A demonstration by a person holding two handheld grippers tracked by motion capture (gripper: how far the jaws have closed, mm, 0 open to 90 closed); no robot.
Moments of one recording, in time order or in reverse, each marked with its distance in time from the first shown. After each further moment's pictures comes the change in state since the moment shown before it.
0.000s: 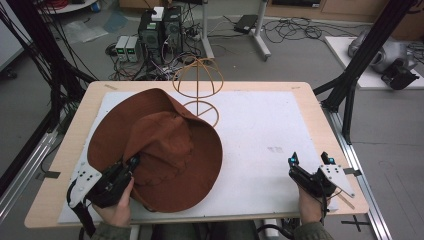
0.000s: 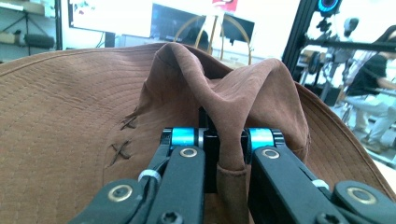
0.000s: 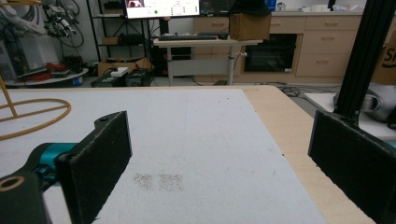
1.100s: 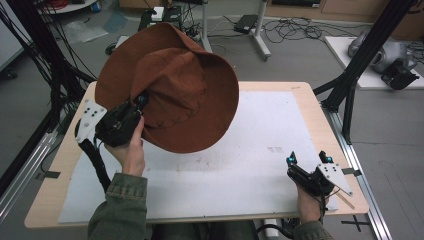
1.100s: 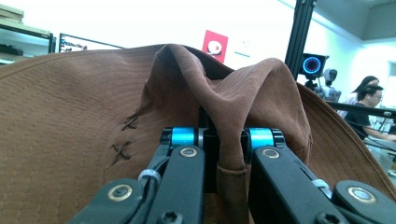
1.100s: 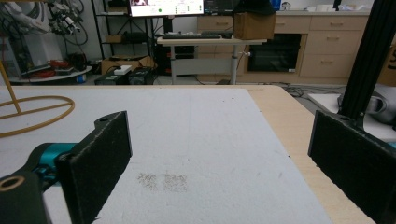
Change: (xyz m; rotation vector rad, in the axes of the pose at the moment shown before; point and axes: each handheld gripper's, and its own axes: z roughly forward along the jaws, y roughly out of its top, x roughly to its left) left arm -0.003 0.090 0.104 -0.169 -0.038 0.015; right arm 0.002 0.000 0.003 0.002 0.015 -0.007
